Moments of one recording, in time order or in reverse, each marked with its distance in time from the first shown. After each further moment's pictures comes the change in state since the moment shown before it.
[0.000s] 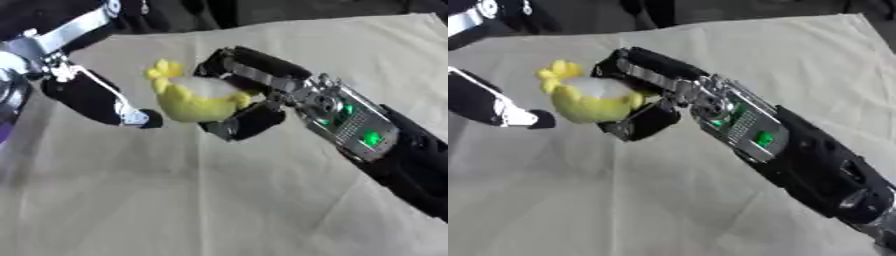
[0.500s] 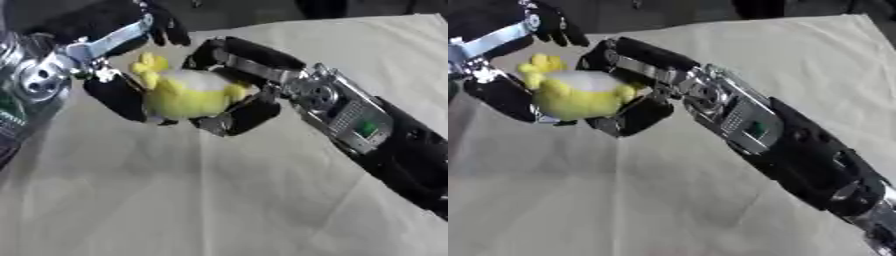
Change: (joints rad) left arm -0.020 -0.072 -0.026 0.110 -0.030 -0.051 0.000; right arm -0.034 0.022 0.006 0.013 -0.025 -0.055 0.022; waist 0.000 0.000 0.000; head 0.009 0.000
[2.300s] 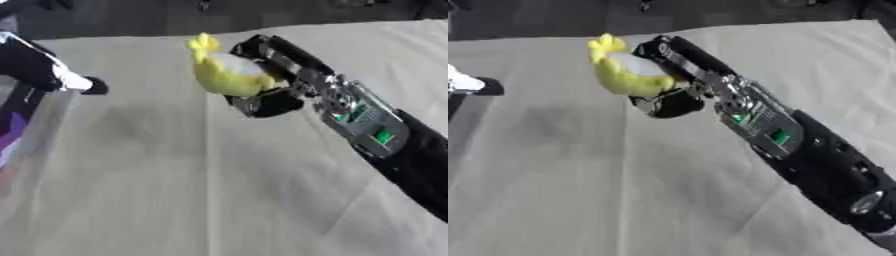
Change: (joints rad) left arm 0.047 0.153 0.109 -0.021 -0.005 0.086 -0.067; right arm 0.029 -0.010 -0.033 0.142 0.003 -0.045 -0.156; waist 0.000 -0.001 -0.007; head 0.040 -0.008
